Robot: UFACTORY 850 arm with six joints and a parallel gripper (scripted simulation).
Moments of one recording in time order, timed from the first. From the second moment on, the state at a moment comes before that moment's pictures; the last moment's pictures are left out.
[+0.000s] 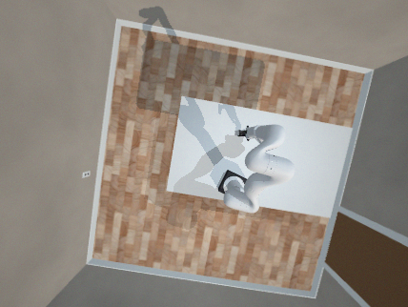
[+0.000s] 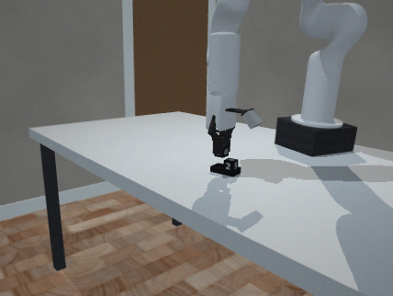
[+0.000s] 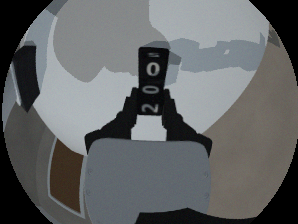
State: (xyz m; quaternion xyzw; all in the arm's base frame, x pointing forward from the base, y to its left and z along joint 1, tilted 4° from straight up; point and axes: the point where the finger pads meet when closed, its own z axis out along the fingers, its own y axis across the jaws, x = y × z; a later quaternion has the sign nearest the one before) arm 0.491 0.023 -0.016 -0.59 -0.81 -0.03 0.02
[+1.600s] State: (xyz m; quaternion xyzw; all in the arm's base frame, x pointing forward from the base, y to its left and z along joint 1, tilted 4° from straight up) arm 0.493 0.023 -0.017 -0.59 -0.81 -0.03 0.02
